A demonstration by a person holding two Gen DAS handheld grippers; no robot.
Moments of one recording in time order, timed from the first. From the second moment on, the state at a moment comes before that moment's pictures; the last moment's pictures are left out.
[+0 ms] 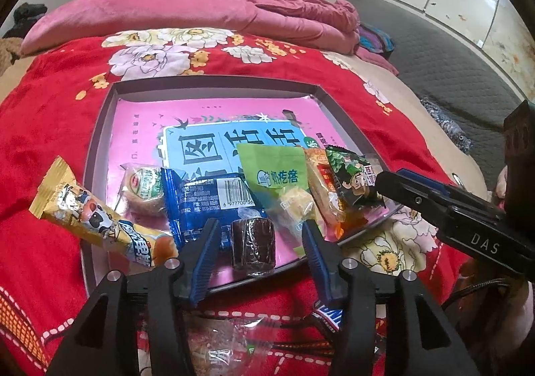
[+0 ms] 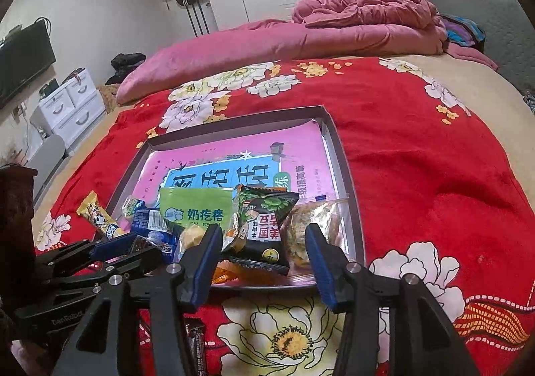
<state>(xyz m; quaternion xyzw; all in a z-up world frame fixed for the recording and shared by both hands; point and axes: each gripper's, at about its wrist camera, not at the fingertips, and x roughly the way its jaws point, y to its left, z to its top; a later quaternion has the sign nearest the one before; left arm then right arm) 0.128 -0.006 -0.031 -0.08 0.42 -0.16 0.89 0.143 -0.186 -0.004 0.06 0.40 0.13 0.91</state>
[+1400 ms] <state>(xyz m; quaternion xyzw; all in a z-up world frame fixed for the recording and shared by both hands) 0.095 0.066 -0.018 -0.16 0.44 -0.13 0.87 0.109 -0.166 0.000 0.04 0.40 0.18 0.90</state>
